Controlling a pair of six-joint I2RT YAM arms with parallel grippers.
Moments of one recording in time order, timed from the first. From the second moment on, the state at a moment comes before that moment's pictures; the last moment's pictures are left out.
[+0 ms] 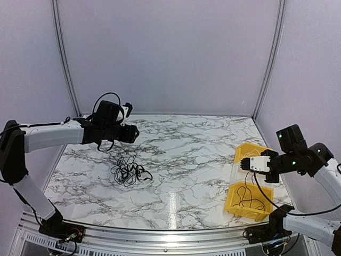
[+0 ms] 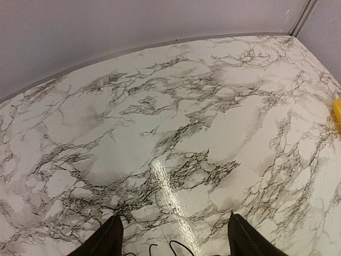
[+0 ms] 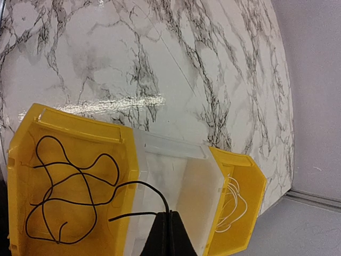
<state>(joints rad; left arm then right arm) -0.60 1.59 1.12 -0.16 -0.11 -0.20 0.36 0.74 0.83 -1.04 -0.16 -1.13</state>
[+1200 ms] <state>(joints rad) -0.61 1.42 1.01 -0.05 -0.12 -0.09 0.35 1.09 1.58 -0.85 0.27 -1.07</state>
